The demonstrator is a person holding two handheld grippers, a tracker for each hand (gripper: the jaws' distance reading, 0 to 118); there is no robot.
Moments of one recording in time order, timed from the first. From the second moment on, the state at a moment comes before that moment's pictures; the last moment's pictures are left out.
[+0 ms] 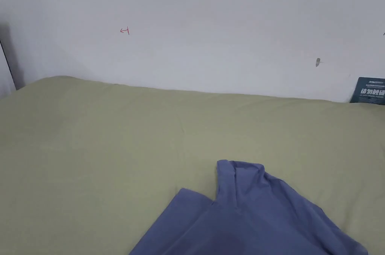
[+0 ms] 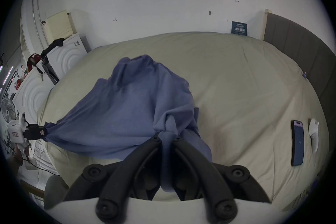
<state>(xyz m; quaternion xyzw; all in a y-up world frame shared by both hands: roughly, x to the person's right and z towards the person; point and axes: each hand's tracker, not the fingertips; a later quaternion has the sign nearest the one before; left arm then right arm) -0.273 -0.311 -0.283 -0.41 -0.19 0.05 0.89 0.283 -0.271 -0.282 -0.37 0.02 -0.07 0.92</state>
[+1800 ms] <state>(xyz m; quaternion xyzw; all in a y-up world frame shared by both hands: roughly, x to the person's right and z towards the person) -0.243 -0.314 -0.307 -0.47 -0.08 0.03 0.88 0.152 -0.200 -0.155 -0.21 0.05 -0.05 0.98</state>
